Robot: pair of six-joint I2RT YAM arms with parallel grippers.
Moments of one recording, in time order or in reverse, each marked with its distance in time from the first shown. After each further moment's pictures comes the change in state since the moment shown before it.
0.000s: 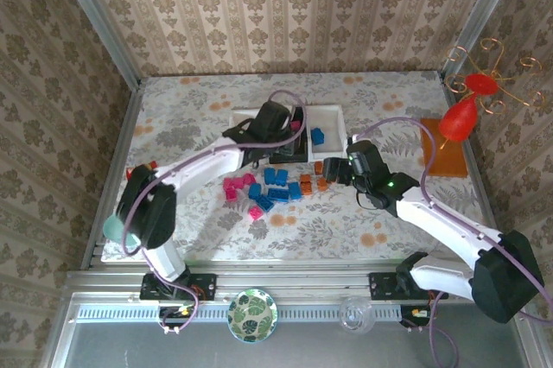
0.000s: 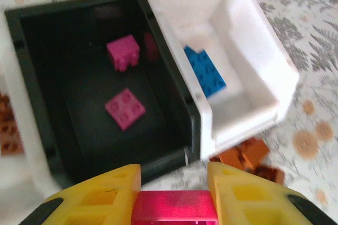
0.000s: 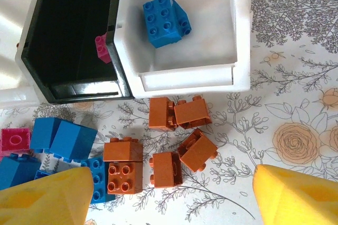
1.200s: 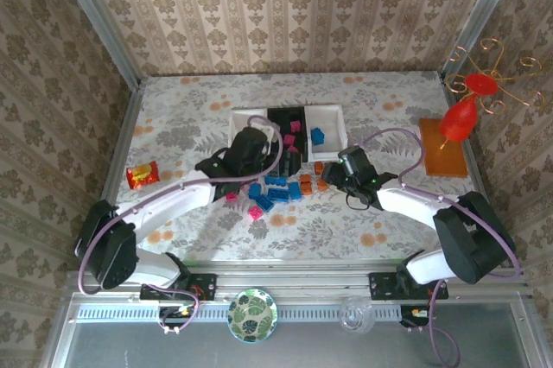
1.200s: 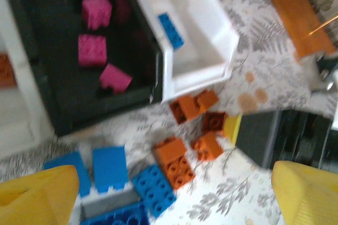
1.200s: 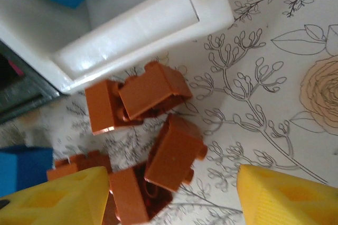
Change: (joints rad) left arm -0.060 -0.403 -0.448 0.174 0.075 -0.134; right arm -0.058 0.280 -0.086 0.245 -0.081 0.315
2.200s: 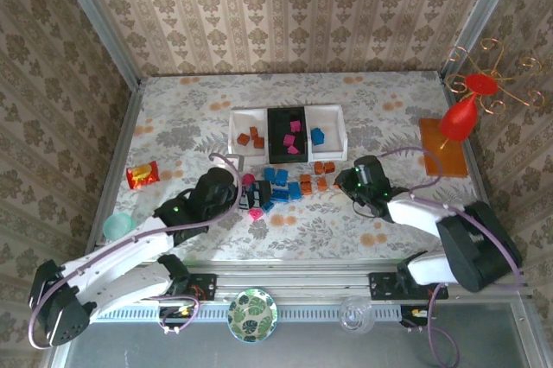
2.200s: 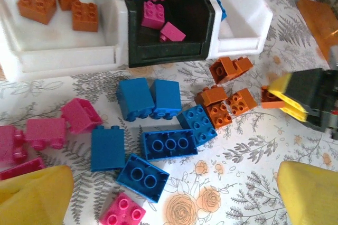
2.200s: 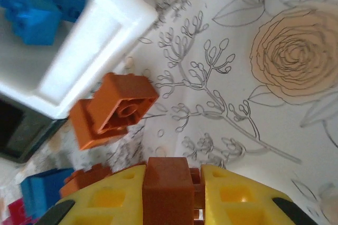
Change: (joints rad) left arm -0.051 -0.486 -0.323 -0.115 -0.180 -0.073; right arm -0.082 -0.119 -0.182 0.161 -0.103 0.190
